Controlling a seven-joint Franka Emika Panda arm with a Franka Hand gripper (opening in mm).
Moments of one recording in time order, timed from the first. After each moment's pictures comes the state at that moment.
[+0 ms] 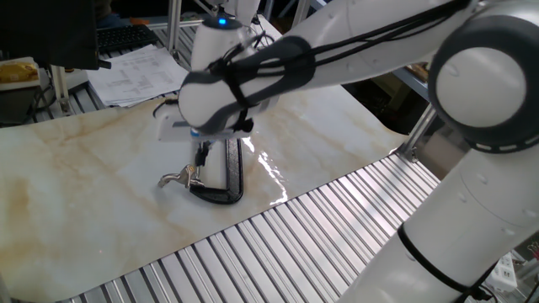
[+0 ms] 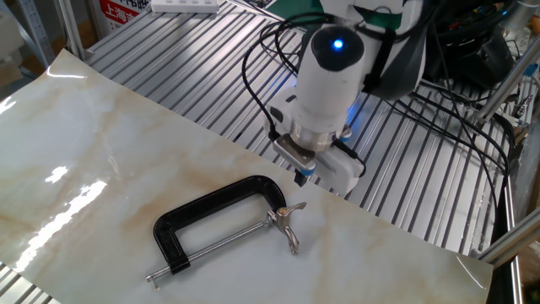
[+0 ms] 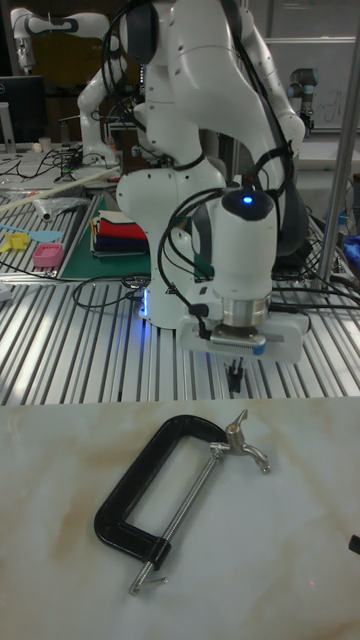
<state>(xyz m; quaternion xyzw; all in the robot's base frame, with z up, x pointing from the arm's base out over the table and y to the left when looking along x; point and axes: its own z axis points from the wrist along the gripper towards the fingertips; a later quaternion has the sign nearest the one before) 0.455 0.112 0.182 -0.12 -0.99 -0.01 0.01</state>
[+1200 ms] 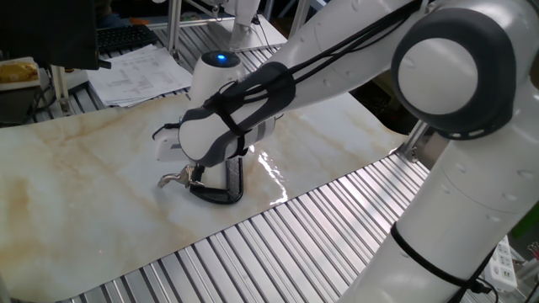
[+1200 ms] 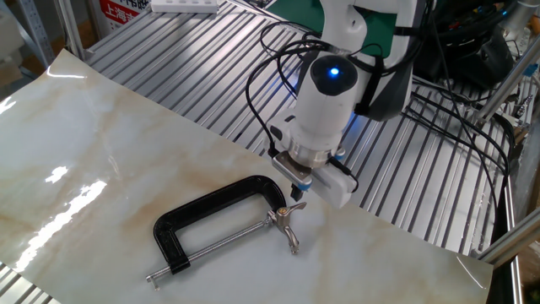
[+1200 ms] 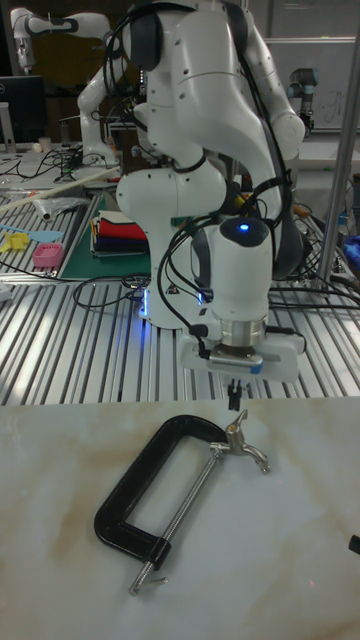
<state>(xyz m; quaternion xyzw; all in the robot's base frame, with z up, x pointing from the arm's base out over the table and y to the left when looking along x) 0.454 0.114 0.138 -0.12 -0.99 -0.01 -0.01</state>
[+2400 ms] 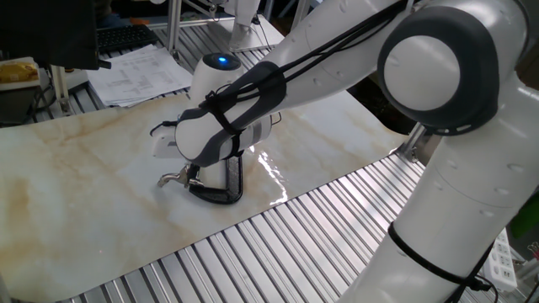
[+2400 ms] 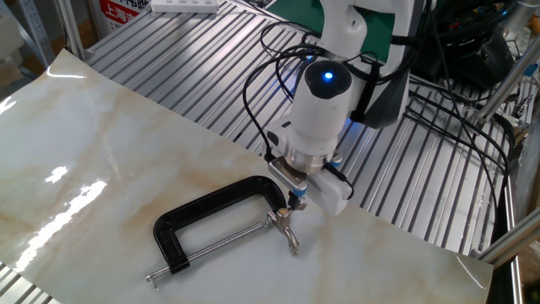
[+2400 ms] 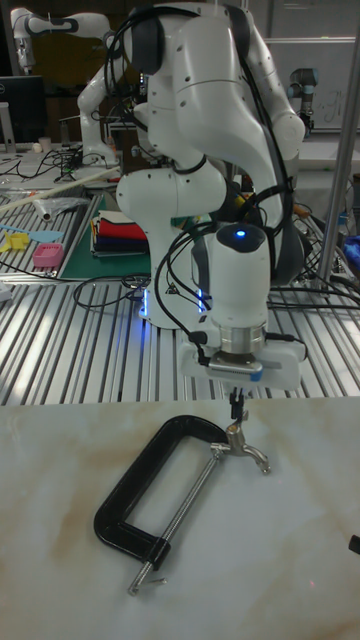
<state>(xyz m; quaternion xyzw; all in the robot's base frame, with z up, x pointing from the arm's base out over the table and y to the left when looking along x) 0.468 0.116 0.132 -0.14 -0.99 -0.03 -0.03</state>
